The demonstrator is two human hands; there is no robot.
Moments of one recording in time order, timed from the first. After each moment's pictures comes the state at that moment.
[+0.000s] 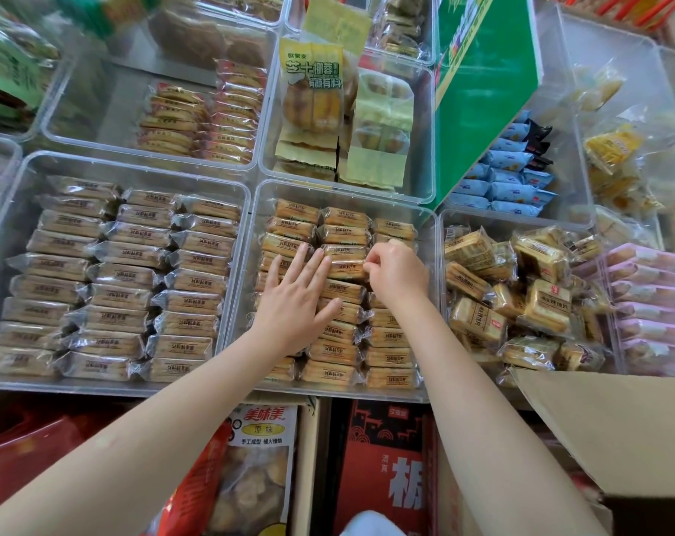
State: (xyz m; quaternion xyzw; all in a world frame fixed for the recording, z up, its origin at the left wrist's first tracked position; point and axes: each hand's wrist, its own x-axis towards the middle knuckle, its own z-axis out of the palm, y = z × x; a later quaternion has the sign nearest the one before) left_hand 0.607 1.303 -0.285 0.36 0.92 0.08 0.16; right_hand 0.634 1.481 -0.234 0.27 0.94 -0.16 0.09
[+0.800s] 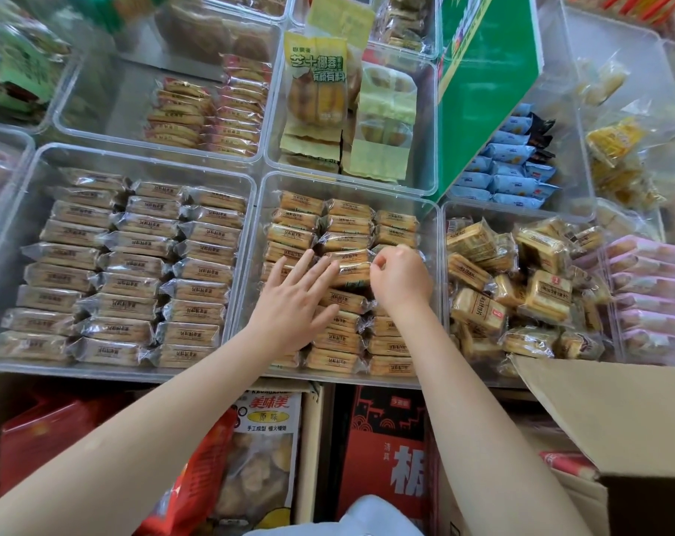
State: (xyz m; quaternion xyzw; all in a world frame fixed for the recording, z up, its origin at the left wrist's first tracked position) left_hand 0.617 1.285 -0.277 0.41 0.90 0.07 0.16; right_hand 0.652 1.466 -0.225 0.32 0.93 -0.16 0.08
